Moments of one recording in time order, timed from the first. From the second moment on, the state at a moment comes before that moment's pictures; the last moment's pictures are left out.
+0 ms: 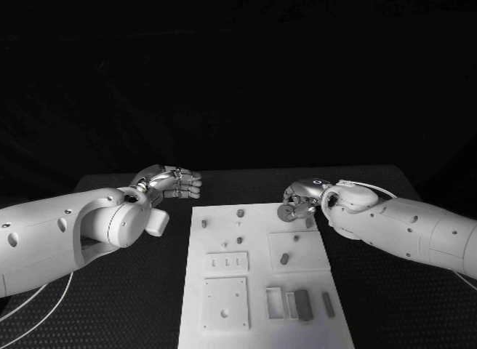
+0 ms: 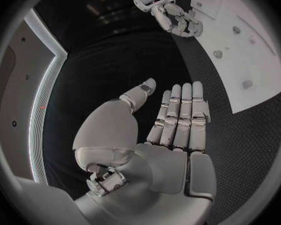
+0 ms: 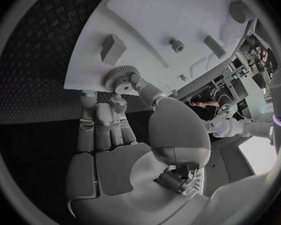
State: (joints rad) left arm 1.39 -0.81 -0.22 1.46 -0.04 -0.37 0.16; left_hand 1.09 -0.08 0.55 -0.25 0.05 0.81 0.19 0.37 0.45 1.10 0.14 0.13 0.13 0.90 0.13 0.35 0.61 0.03 0.92 0.03 0.18 0.64; right arm 1.20 -0.64 -0.12 1.05 -1.56 -0.20 -0.02; right_hand 1.08 -0.08 0.56 -0.28 0.05 0.85 0.13 0.31 0.47 1.05 0.04 1.11 1.17 1.13 -0.07 1.52 0.94 0.23 1.07 0.00 0.96 1.31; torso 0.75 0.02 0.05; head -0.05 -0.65
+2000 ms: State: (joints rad) left arm 1.39 -0.79 -0.23 1.45 -0.04 -0.37 0.16; left_hand 1.09 -0.08 0.55 -0.25 0.05 0.81 0.19 0.37 0.45 1.10 0.14 0.13 0.13 0.90 0.13 0.34 0.62 0.03 0.92 0.03 0.18 0.65; right arm 1.17 -0.48 -0.12 1.23 -1.96 -0.32 -0.14; right_hand 1.08 0.01 0.56 -0.29 0.04 0.84 0.12 0.34 0.48 1.05 -0.01 1.11 1.16 1.13 -0.11 1.52 0.93 0.24 1.07 0.00 0.97 1.31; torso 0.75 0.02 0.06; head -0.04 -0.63
